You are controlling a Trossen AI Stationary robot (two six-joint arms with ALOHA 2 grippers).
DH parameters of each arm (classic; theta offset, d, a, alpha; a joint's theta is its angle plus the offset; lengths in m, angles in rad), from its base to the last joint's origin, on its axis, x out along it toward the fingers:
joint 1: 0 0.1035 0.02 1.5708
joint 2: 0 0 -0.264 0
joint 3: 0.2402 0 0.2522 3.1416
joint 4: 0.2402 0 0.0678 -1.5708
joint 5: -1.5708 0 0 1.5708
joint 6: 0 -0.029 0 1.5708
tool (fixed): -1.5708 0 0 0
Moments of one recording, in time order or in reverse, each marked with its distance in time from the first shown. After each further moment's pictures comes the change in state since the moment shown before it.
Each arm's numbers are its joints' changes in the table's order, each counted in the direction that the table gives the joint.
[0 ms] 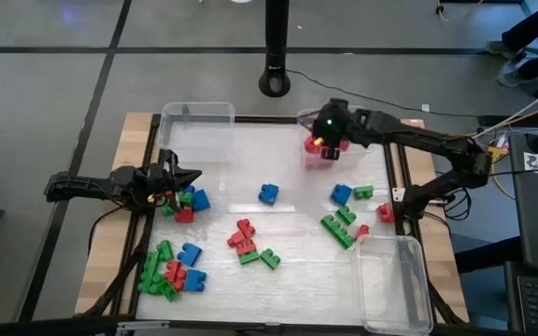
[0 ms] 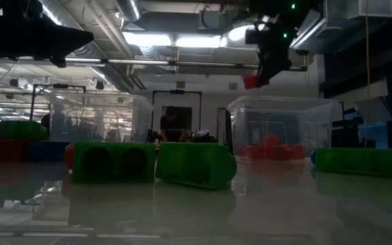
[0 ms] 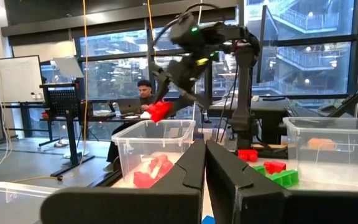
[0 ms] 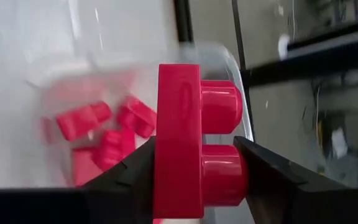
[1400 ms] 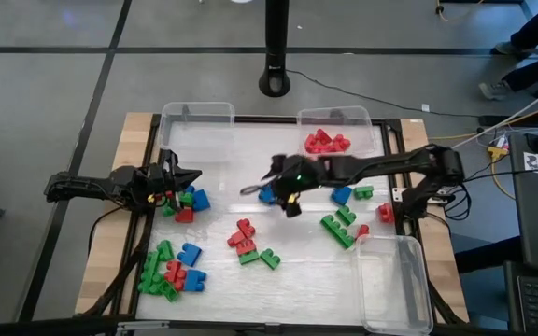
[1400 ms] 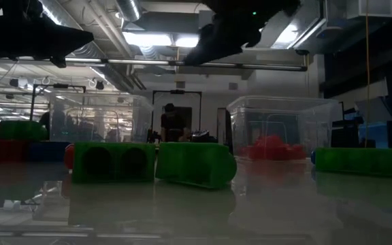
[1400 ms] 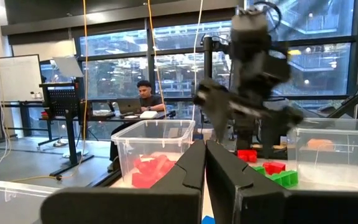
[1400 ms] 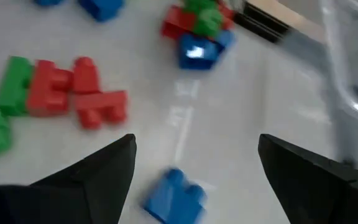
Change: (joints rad) left arm 0.000 0.000 0.000 -0.001 0.000 0.006; right arm 0.432 -0.243 -0.002 -0.523 -0.408 -0.063
